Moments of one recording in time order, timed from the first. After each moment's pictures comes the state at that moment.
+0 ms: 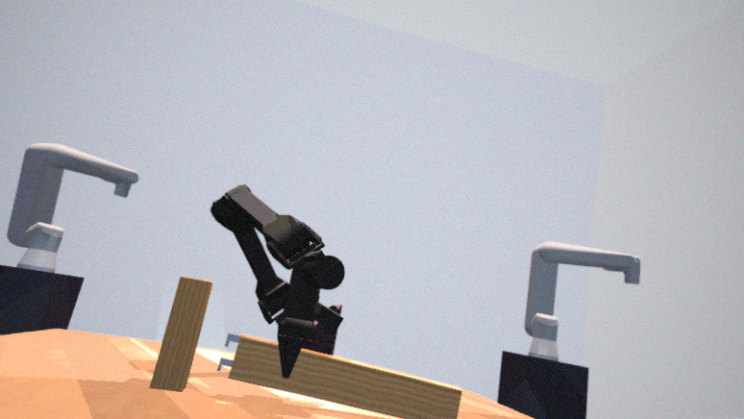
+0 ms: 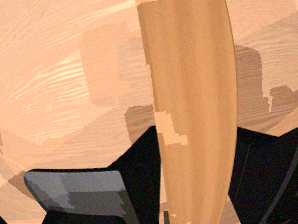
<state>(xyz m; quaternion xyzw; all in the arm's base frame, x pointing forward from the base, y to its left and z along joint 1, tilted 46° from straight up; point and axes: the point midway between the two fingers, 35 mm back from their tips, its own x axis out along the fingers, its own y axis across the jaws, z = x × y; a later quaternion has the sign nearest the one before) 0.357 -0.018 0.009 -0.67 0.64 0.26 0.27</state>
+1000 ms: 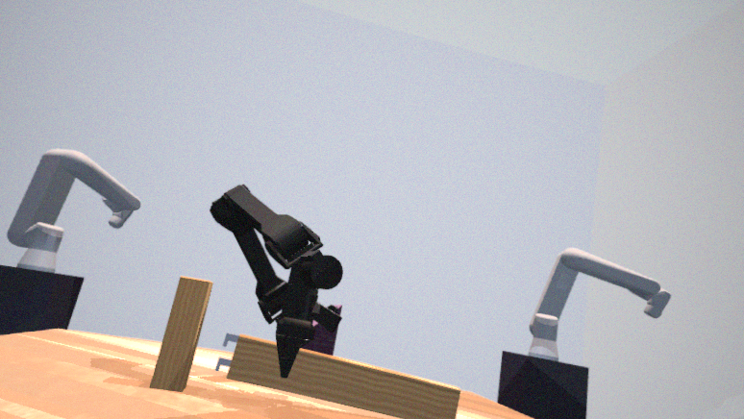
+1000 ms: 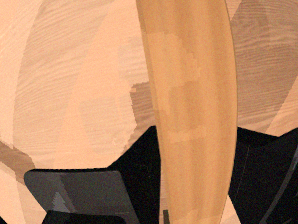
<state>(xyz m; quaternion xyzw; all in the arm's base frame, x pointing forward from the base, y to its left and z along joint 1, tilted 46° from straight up) 0.357 -0.020 0.011 -0.67 0.64 0.26 0.27</state>
